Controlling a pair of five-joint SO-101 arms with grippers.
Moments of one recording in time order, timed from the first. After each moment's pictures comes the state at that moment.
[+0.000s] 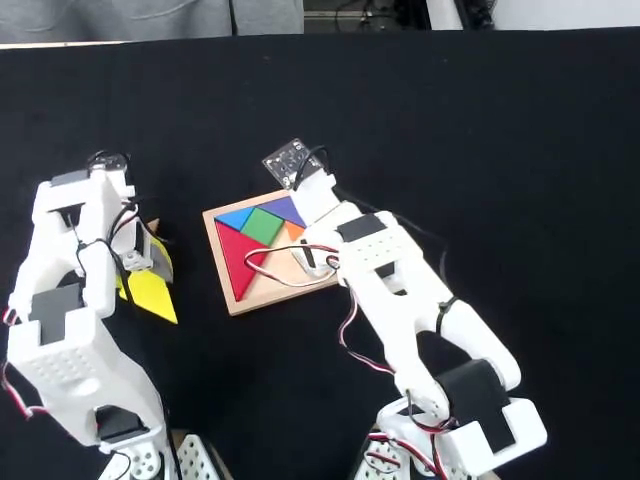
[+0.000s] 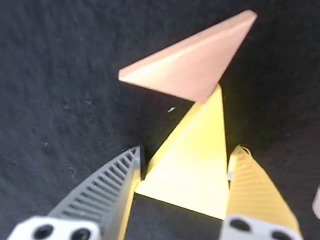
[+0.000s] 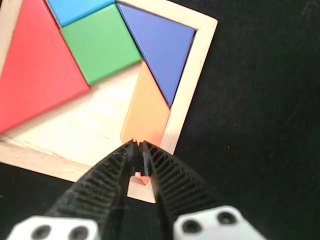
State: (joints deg) left arm -21.4 18.2 15.7 72.4 -10.6; right arm -22.9 -8.7 41.6 42.3 13.5
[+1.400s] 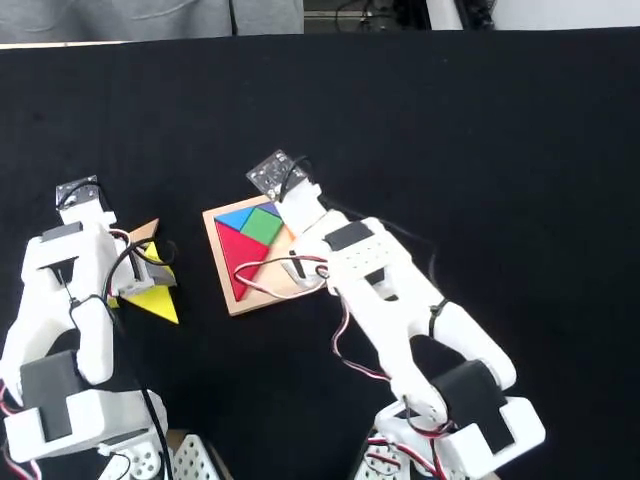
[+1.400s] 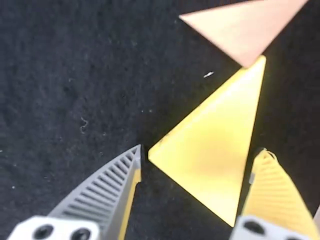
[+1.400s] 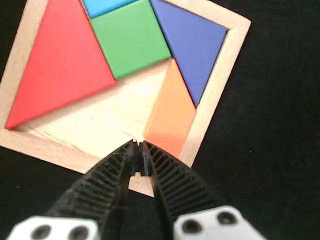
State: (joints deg) left arm -24.7 -5.1 44.2 55.6 0.3; right arm -26.6 -8.7 42.9 42.3 13.5
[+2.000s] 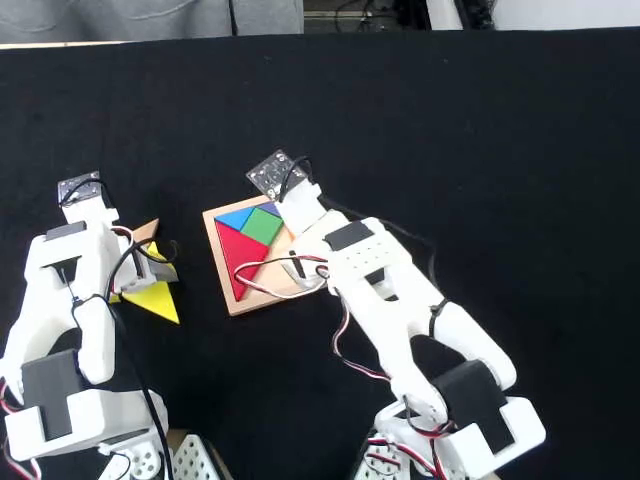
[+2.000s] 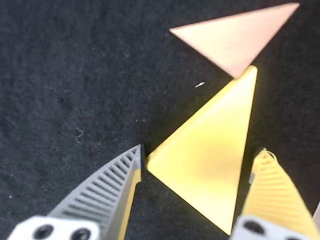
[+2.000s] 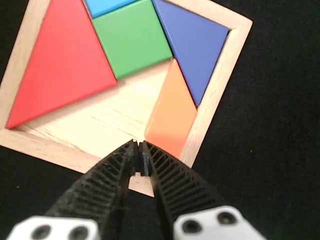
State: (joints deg) left arm -23.7 -4.9 44.2 53.6 0.6; right arm -26.5 -8.7 42.9 42.3 13.5
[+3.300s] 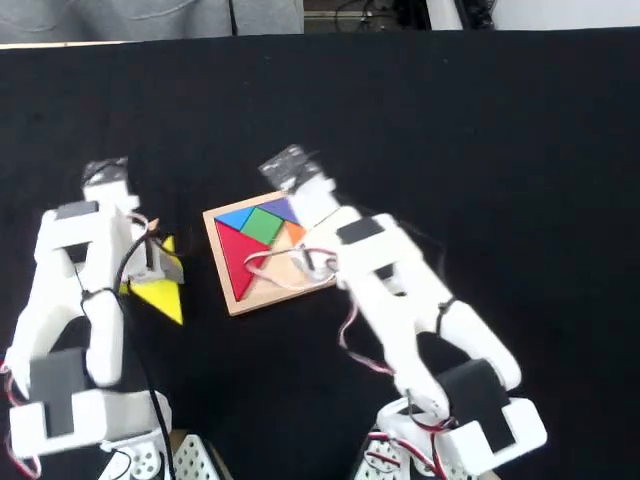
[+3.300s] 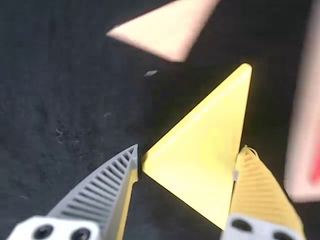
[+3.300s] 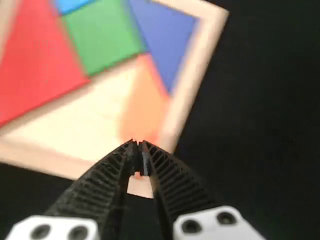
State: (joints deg) left arm -18.2 -5.3 35.7 65.0 -5.6; right arm -20.5 -8.7 42.5 42.4 12.1
